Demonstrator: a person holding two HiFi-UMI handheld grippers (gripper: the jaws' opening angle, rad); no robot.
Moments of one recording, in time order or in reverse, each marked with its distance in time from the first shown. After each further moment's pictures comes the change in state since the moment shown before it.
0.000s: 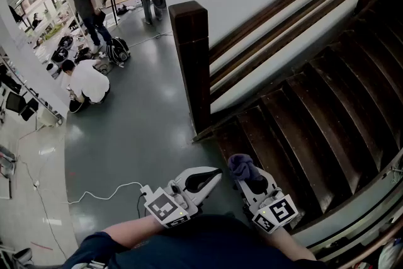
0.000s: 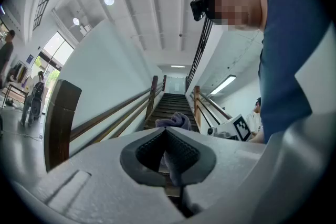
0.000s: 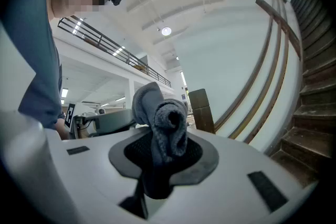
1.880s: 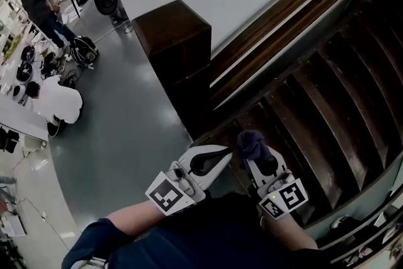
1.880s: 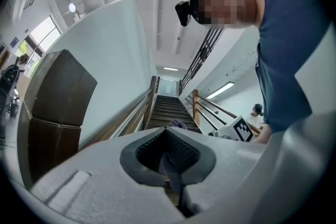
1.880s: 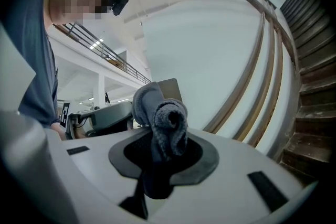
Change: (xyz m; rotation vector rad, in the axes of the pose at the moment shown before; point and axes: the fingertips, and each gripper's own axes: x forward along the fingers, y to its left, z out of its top) left arm 0.151 0.360 0.017 -0.033 -0.018 -0.177; right arm 0.309 -0.228 0.021 0.020 0.004 -0.221
